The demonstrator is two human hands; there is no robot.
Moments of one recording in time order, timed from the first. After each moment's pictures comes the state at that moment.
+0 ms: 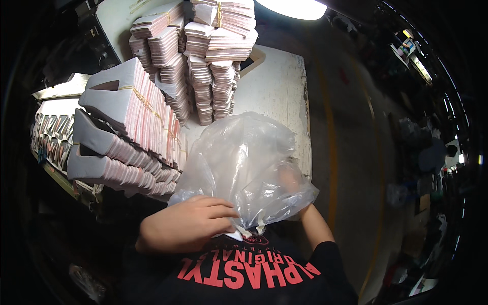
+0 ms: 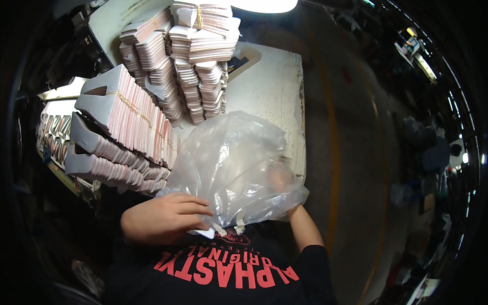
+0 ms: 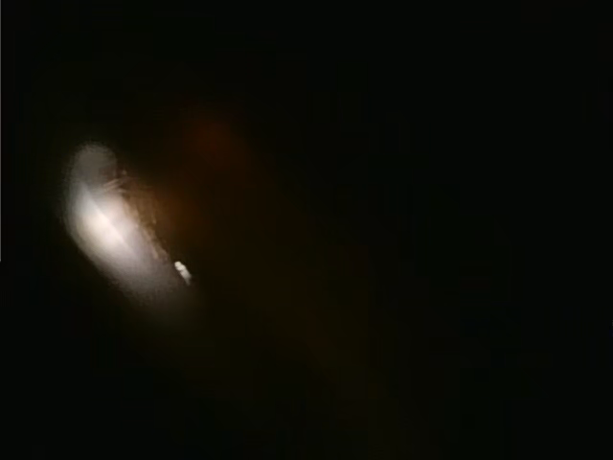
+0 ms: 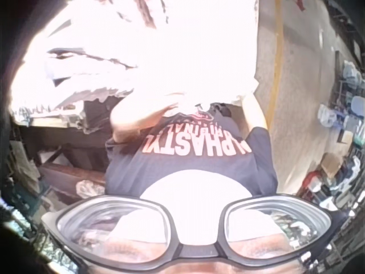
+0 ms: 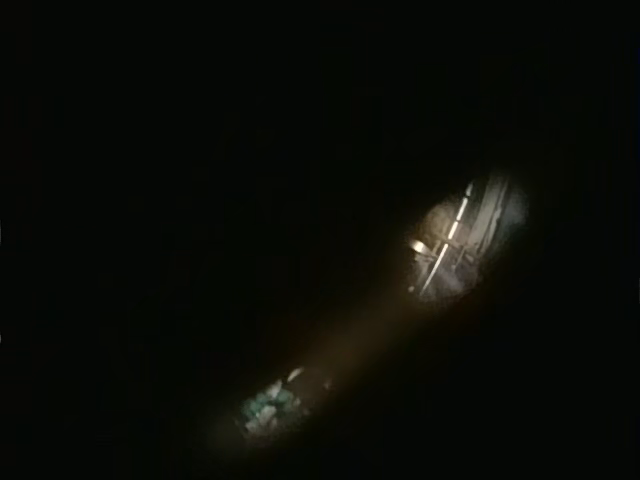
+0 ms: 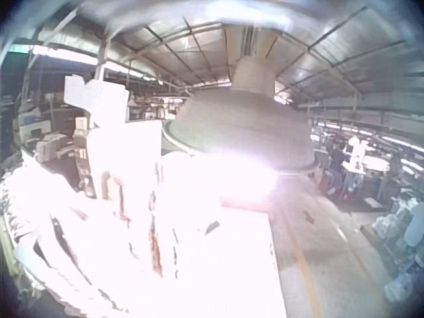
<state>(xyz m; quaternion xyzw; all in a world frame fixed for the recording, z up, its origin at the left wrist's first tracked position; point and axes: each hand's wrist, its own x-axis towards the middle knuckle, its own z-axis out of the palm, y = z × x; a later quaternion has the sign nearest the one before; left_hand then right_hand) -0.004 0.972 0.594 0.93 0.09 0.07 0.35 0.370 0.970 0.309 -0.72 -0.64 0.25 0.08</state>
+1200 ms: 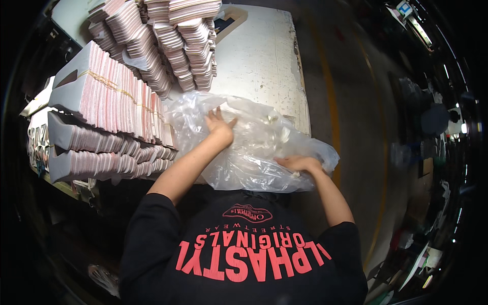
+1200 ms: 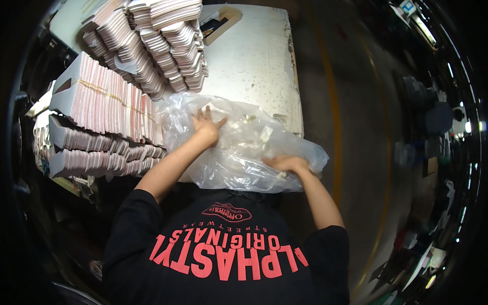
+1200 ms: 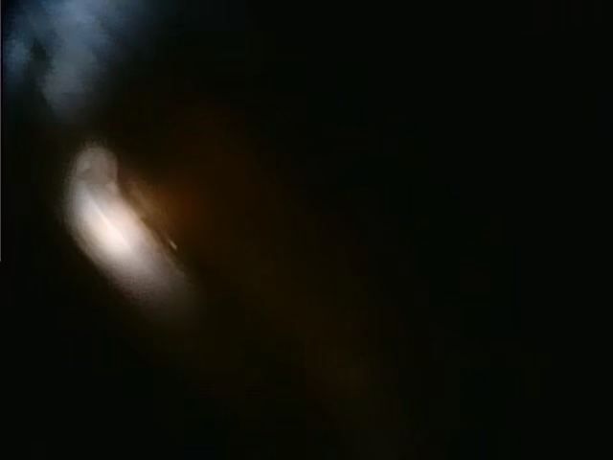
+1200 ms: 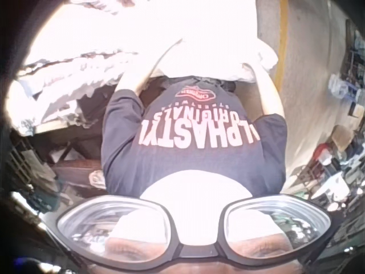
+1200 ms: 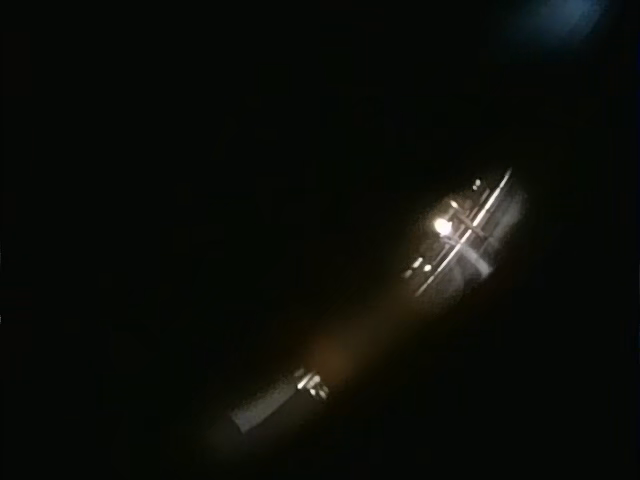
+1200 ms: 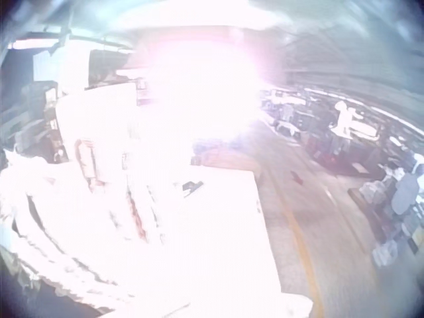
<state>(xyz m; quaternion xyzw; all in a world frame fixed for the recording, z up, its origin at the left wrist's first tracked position) 0.154 1.080 0.346 0.79 0.48 -0.38 0.08 0.398 0.917 0.346 -0.58 -0.62 0.50 -0.16</state>
